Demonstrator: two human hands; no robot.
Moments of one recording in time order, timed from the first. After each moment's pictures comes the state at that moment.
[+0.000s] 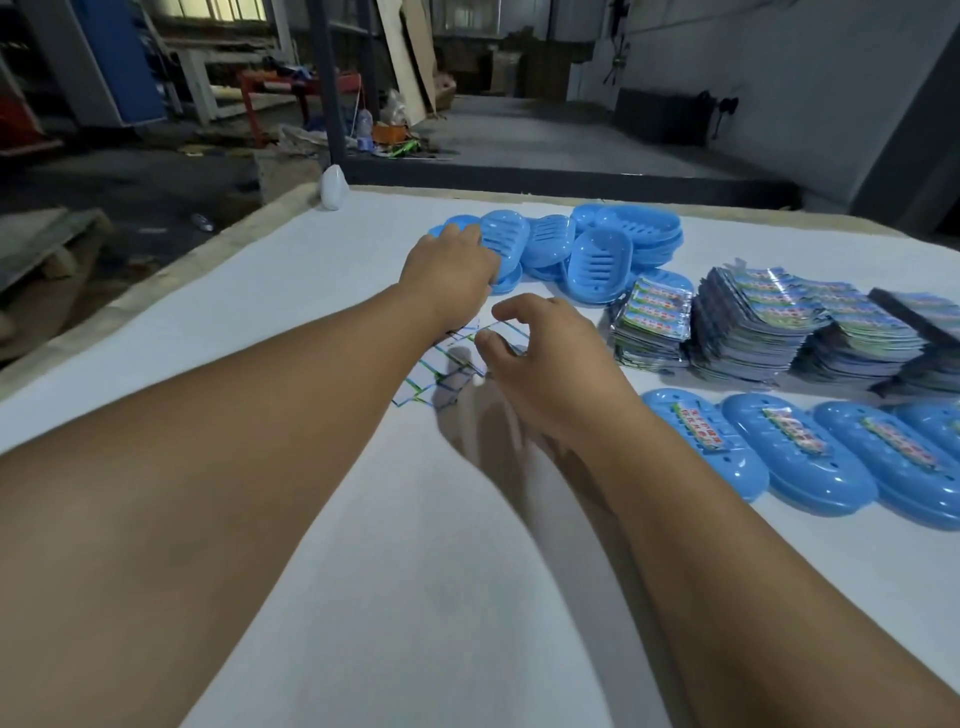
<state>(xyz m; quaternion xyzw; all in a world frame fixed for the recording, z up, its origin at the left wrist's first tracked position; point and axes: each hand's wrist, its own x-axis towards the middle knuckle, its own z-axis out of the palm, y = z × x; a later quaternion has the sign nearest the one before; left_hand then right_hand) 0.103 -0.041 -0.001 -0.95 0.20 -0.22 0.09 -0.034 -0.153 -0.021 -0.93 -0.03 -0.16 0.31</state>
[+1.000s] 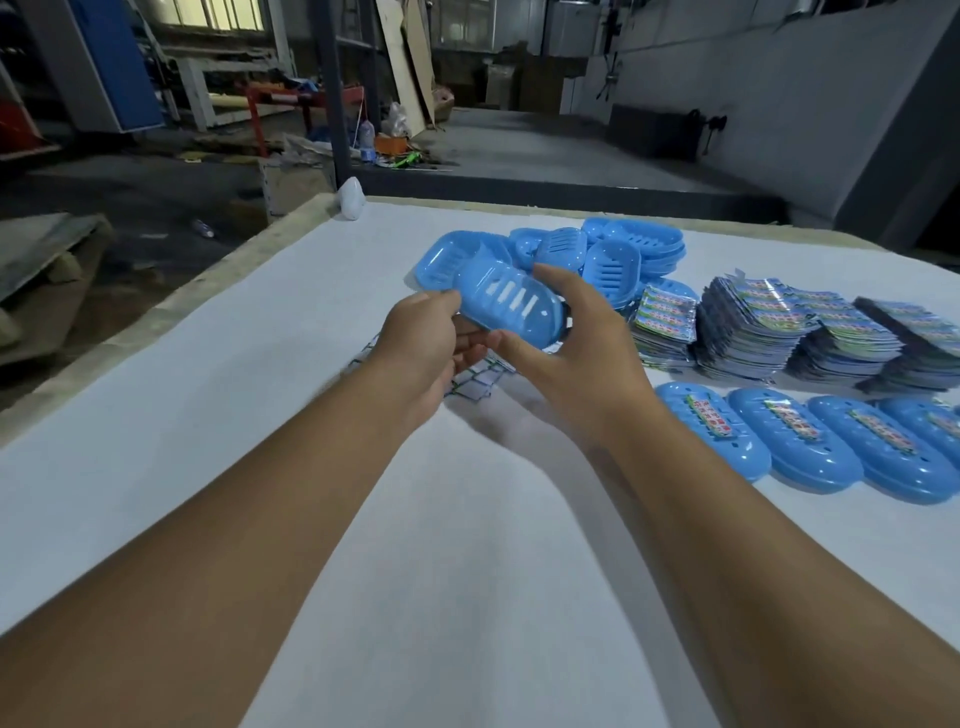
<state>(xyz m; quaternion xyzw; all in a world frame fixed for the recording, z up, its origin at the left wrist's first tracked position) -0.024 0.002 0.001 -0.58 -0.02 0.03 -0.81 -0.048 -0.146 -0.019 -0.87 -0.07 -0.25 0.42</state>
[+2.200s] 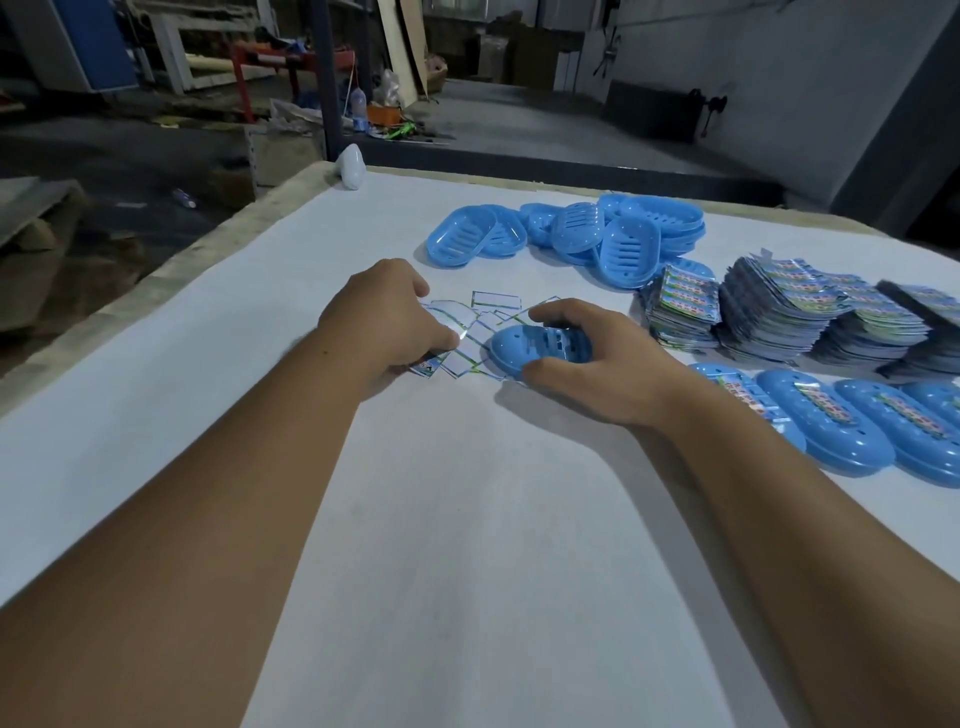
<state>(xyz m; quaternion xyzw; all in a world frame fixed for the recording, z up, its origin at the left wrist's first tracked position) -0.001 0.064 -0.006 -0.94 -0.02 -0.04 -0.34 -0.047 -0.161 -0.022 -0.94 -0.08 -0.06 0.32</state>
